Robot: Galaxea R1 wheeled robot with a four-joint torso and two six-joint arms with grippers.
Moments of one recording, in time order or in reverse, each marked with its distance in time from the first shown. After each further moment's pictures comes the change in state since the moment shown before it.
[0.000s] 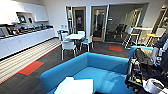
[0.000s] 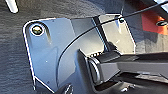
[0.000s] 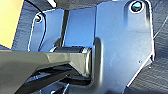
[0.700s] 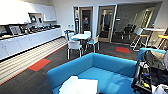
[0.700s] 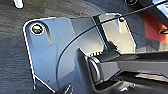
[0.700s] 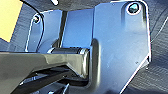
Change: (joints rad) left arm 0.003 0.000 -0.001 0.000 0.001 0.000; right arm 0.003 0.000 -0.009 0.000 -0.001 0.000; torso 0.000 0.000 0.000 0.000
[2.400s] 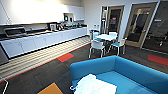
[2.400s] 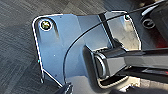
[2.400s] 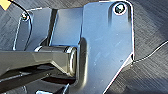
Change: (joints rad) left arm 0.015 -0.029 0.000 -0.026 -0.001 0.011; right arm 0.000 -0.012 -0.060 0.000 -0.003 0.003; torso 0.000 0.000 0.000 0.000
